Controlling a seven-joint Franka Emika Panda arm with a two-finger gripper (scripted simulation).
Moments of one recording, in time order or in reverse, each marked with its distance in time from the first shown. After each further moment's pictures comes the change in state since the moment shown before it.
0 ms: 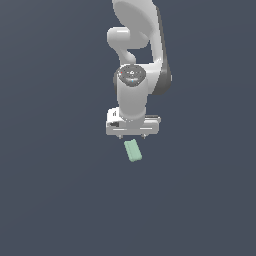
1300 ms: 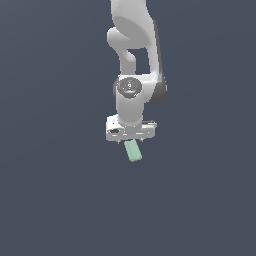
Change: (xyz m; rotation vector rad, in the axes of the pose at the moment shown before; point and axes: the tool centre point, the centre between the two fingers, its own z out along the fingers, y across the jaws) arm -0.003 0.008 0.038 -0.006 0.003 -0.058
